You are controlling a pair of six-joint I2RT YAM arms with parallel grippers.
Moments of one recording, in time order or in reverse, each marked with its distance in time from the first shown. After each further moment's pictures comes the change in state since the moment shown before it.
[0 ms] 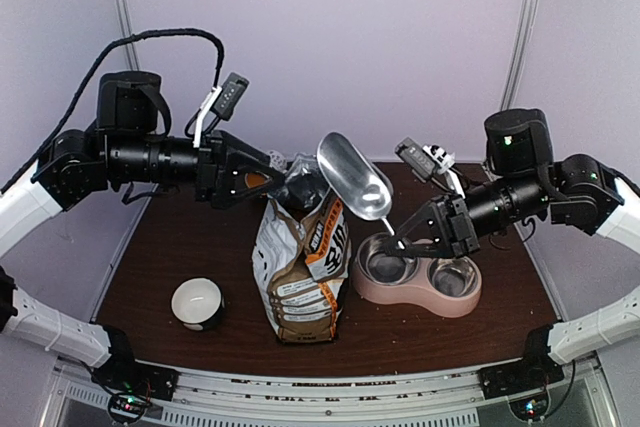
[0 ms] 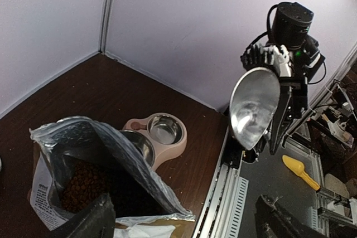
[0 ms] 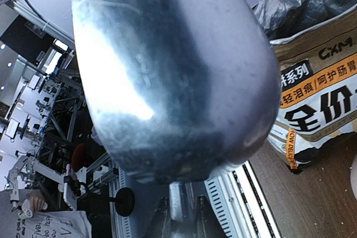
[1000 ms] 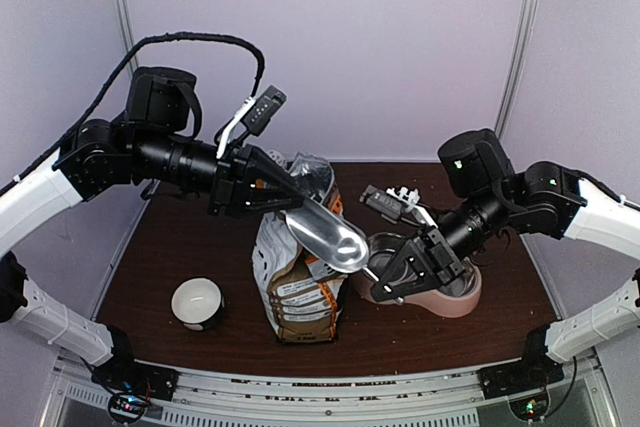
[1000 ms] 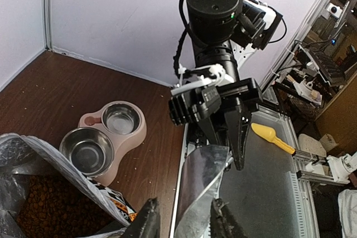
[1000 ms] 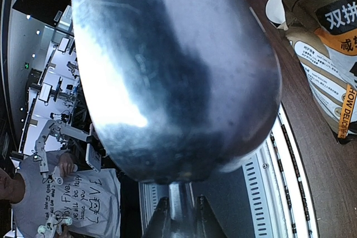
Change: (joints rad) left arm -0.059 0.125 0.104 -0.072 0.222 0.108; right arm 0.022 0.111 -0.048 -0.032 -0.285 -0.021
